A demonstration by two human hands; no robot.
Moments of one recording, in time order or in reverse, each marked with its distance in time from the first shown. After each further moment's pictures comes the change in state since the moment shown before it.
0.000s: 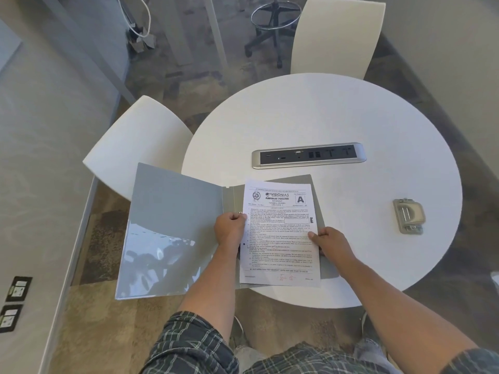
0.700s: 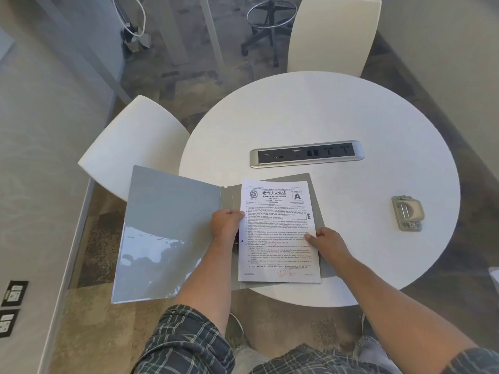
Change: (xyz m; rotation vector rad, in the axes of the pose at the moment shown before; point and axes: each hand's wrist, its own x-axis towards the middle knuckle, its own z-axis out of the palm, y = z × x) left_hand 0.011 0.011 -0.006 -0.067 -0.059 -0.068; right_hand -0.007 -0.008 0.005 -0.082 0.003 0.020
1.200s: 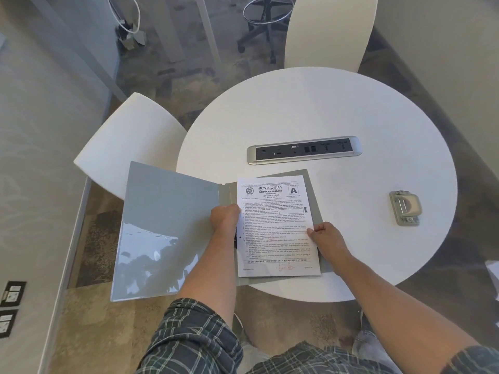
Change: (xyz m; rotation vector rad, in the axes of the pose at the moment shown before) left_hand 0.010 0.007 0.005 -0.044 0.048 -0.141; right_hand -0.011 0.000 0.003 0.190 0.057 0.028
